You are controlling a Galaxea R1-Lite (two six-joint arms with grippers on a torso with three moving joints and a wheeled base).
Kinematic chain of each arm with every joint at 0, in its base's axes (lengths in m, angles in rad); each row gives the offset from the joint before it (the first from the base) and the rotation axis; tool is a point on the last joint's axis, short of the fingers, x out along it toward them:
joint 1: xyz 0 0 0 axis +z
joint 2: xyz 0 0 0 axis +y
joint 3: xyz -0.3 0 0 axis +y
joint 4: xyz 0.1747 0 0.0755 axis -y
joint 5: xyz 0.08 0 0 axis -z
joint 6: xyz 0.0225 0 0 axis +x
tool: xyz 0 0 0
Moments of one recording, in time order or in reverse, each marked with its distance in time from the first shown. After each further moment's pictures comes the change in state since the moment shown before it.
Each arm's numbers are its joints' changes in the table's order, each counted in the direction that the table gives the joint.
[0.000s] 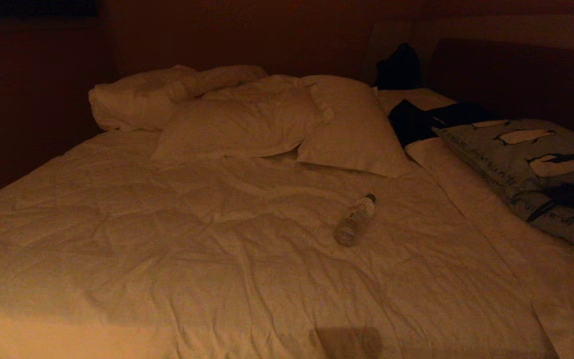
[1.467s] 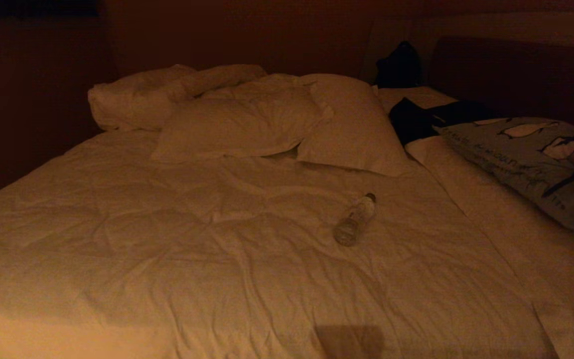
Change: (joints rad) left arm 0.000 0.000 0.000 0.000 0.000 0.001; right arm 0.017 -0.223 0.048 -0.003 -0.032 0.115
